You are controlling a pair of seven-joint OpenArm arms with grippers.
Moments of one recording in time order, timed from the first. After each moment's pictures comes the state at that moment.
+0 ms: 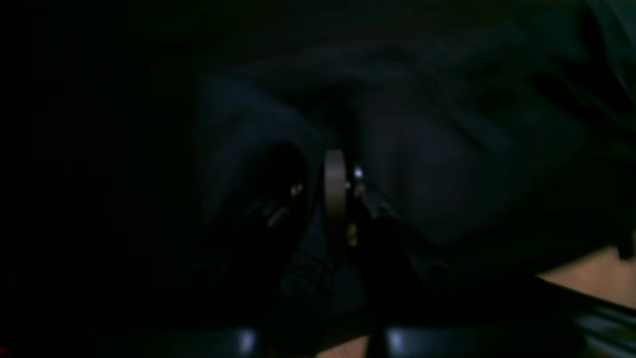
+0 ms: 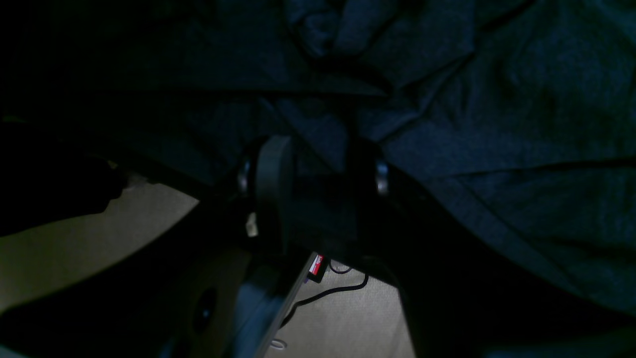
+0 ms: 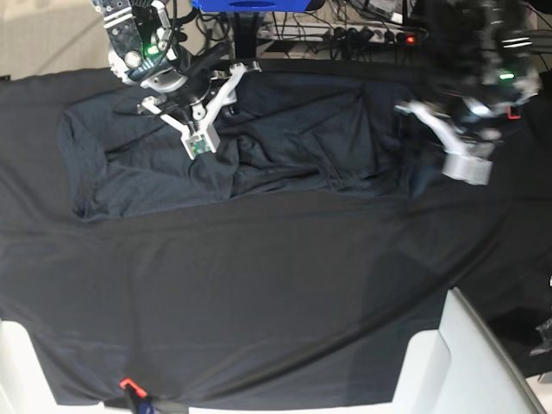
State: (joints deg) left arm 24.0 -12.8 -17.0 99.9 -20.0 -30.1 37.5; right arm -24.3 3.4 -16.5 102.5 7.8 4.3 -46.4
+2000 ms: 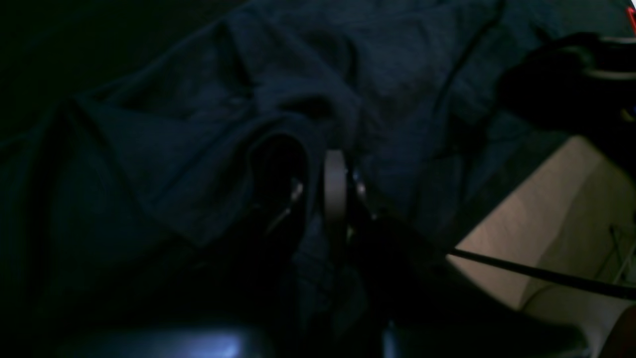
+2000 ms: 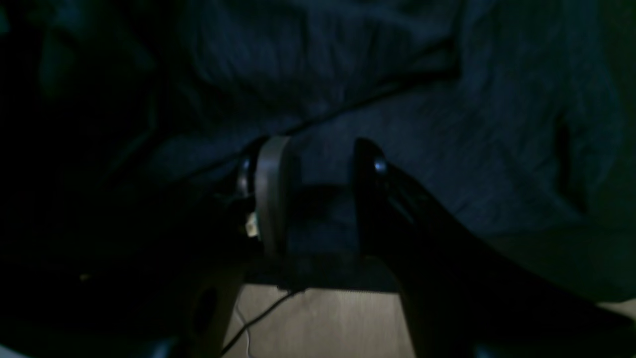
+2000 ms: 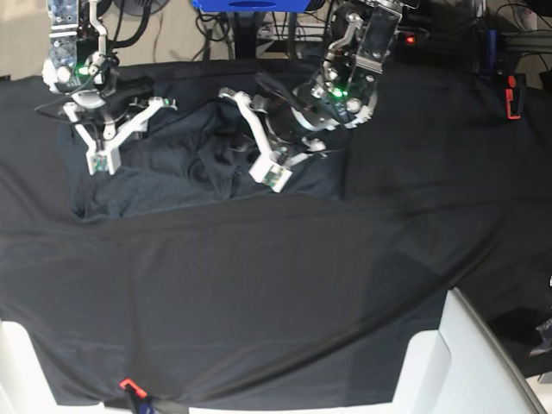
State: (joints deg) left arm 12.9 -1.9 17.5 91.0 -12.8 -18.9 38.2; right arm -24.4 2.9 4.1 101.0 7.9 4.7 -46.4
